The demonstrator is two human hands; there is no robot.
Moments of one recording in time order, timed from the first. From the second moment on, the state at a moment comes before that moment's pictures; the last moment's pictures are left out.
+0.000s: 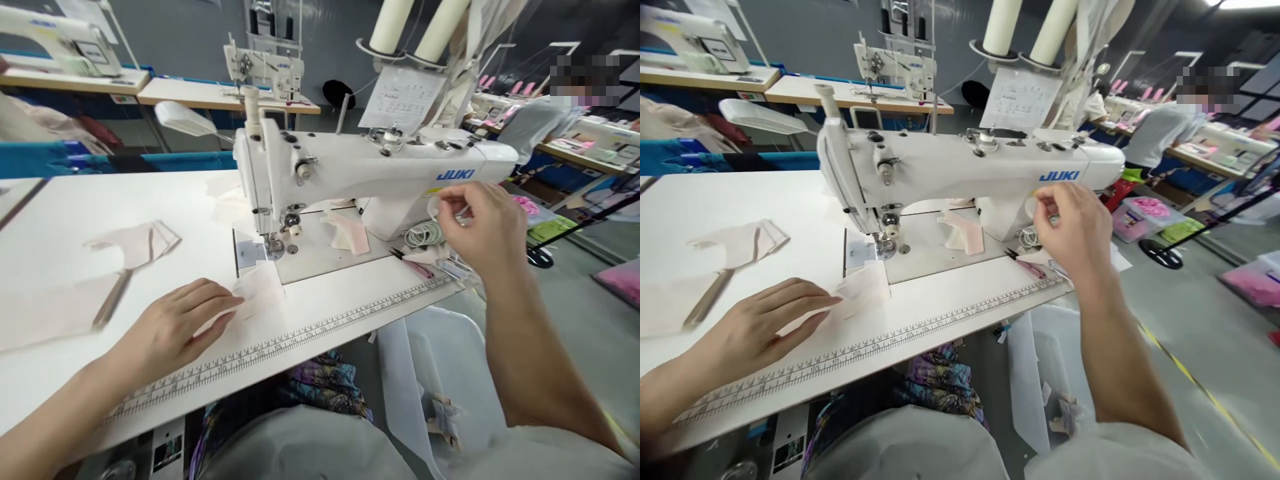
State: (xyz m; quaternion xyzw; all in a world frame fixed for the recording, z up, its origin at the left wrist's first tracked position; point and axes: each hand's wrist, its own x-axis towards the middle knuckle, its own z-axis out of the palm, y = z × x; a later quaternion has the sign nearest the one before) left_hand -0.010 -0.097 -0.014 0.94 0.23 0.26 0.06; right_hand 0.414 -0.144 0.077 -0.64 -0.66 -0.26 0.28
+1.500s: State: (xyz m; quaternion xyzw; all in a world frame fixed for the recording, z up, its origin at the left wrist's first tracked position) left_hand 0.006 -0.107 0.012 0.63 0.45 0.28 0.56; right_hand 0.217 -0.155 -0.003 -0.35 -0.73 0.54 0.24
